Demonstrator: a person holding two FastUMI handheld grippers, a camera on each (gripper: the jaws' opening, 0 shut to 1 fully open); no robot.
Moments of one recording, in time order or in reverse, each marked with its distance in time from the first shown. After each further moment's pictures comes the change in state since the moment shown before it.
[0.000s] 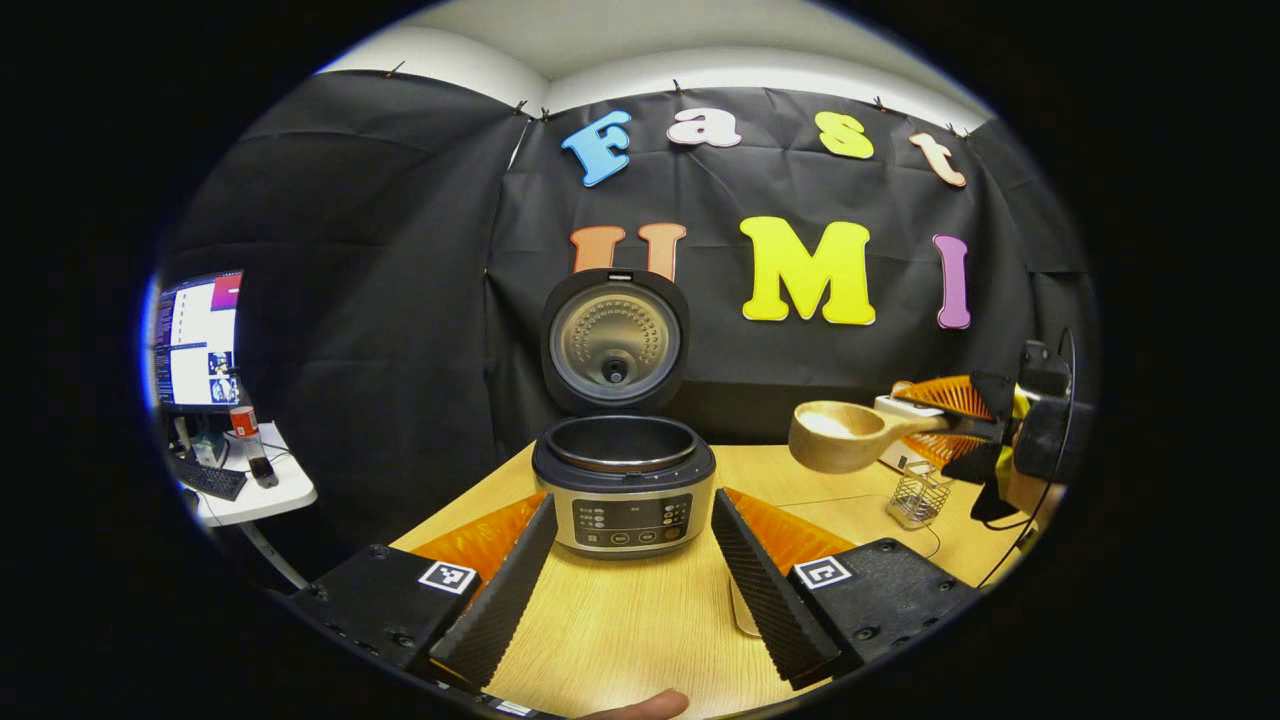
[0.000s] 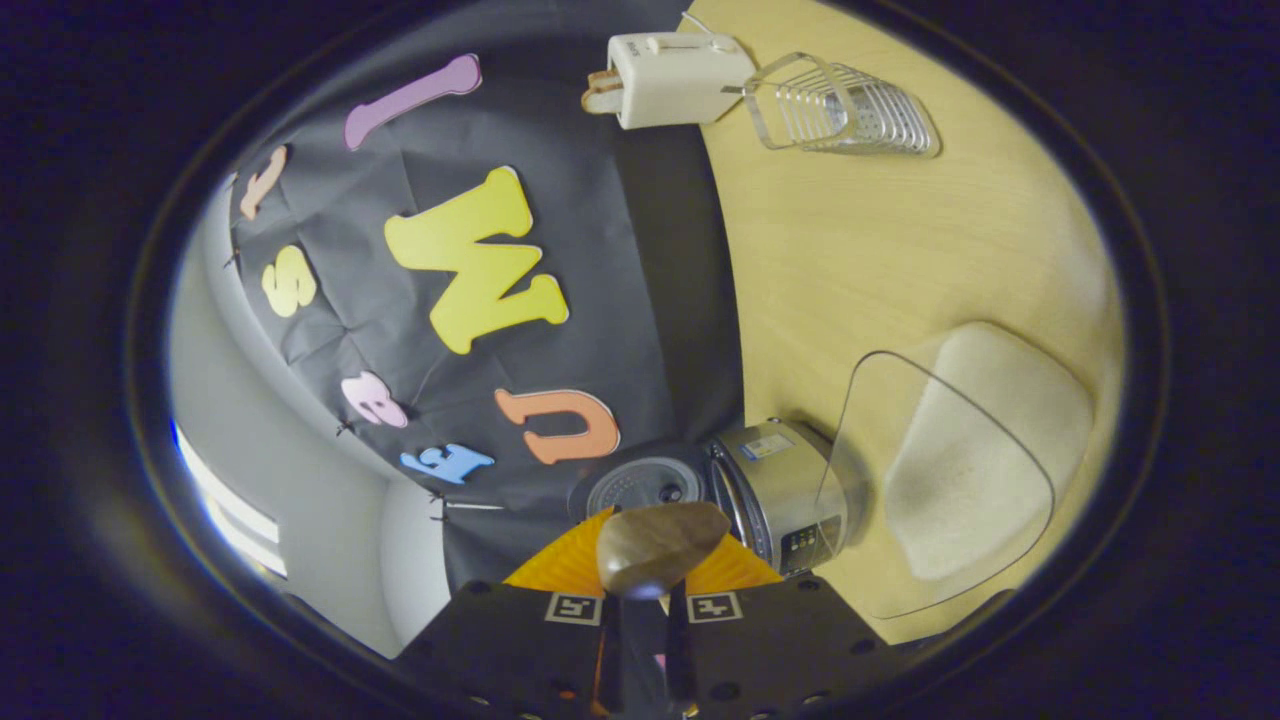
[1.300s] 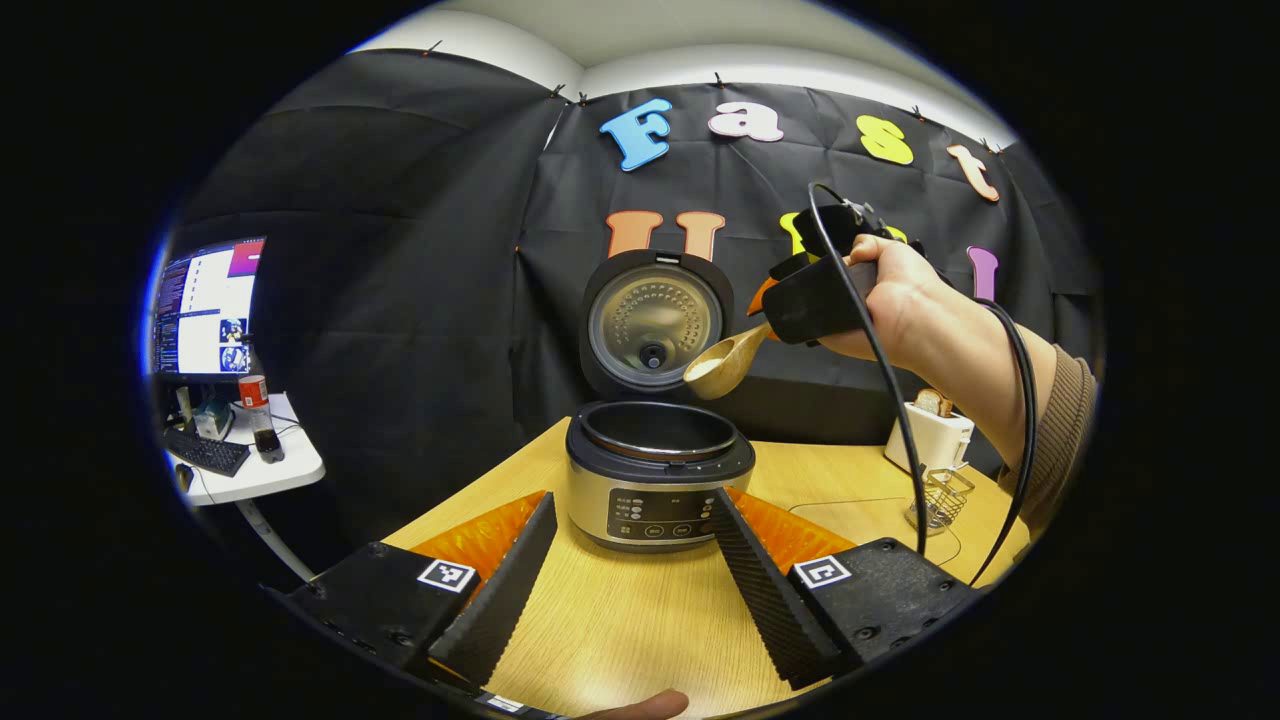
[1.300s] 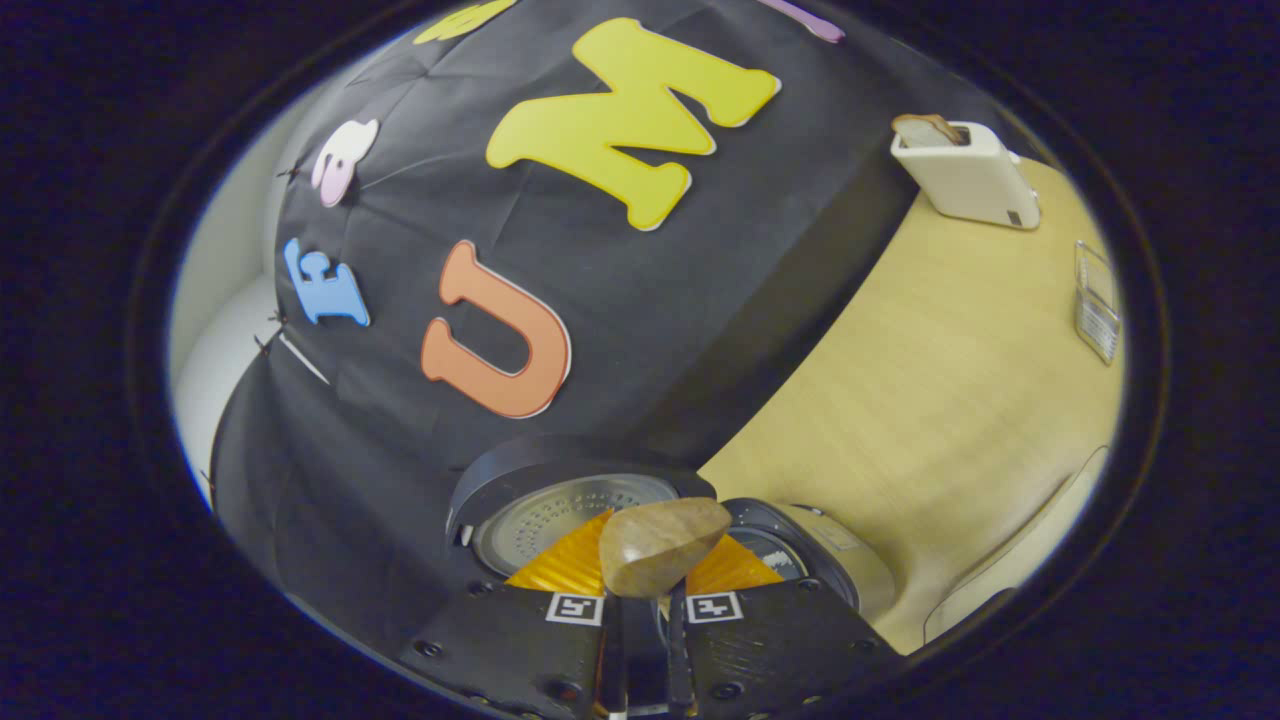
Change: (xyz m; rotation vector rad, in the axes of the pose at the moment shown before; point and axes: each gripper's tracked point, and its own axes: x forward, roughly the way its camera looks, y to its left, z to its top) left arm 0.010 0.038 -0.017 -0.082 0.048 0.046; right arm 0.241 0.052 -0.062 -0.736 -0.126 -0.394
